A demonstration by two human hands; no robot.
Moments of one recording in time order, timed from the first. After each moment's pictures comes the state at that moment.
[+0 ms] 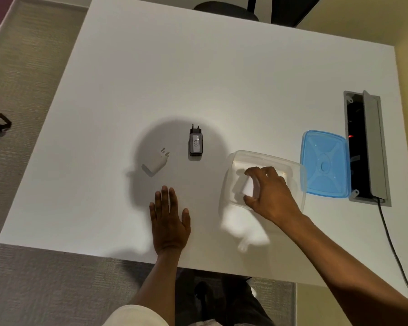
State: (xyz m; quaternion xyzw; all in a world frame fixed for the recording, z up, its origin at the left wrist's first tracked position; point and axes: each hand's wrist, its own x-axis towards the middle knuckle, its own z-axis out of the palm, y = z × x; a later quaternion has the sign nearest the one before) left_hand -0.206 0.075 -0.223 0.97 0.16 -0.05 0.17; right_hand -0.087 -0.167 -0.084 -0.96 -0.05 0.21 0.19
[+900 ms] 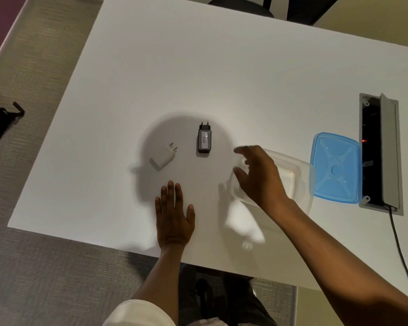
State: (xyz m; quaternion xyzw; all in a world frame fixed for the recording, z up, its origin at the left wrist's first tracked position) left_hand -0.204 0.073 -0.225 0.97 0.17 -0.06 0.17; right_hand -0.060 -0.116 -0.072 -0.94 -0.10 0.06 0.30
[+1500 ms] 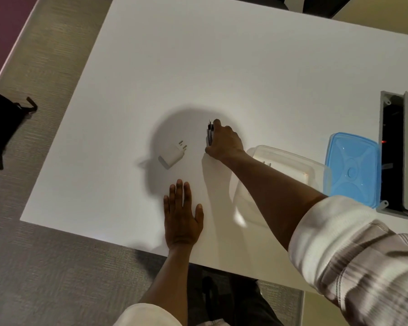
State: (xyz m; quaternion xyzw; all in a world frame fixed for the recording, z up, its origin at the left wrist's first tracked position) left_hand -0.205 0.075 -0.228 0.97 0.17 -0.06 0.16; right_hand 0.031 -0.007 -0.140 -0.95 -0.07 0.23 0.17
